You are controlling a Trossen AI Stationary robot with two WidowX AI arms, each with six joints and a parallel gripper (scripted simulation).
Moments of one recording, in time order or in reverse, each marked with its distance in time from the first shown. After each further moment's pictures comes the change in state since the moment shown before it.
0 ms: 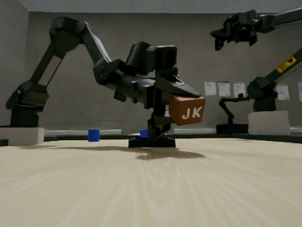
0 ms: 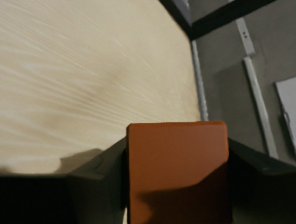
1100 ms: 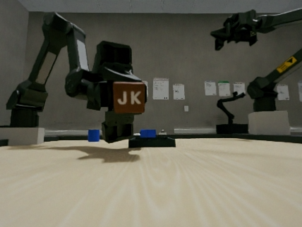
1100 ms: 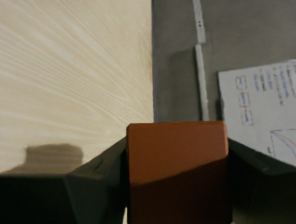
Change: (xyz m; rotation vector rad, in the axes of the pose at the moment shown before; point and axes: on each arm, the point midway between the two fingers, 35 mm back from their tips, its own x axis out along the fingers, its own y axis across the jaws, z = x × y) left arm -0.057 -0.019 -0.073 -0.207 0.113 -0.229; right arm 0.000 0.000 0.000 0.000 -0.001 -0.001
